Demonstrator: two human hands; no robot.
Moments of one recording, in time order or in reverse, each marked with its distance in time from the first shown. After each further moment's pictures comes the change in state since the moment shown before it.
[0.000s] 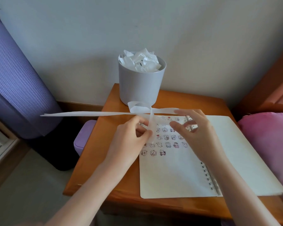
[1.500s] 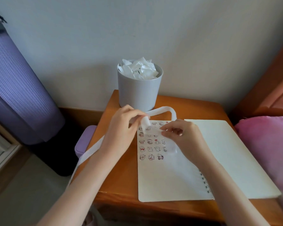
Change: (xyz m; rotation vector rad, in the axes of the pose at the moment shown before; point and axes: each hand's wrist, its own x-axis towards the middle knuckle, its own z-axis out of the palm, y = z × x) left_hand 0.028 -0.002 -0.015 0.190 0.129 0.270; right_hand 0.009 -0.006 0.010 0.052 -0.135 0.023
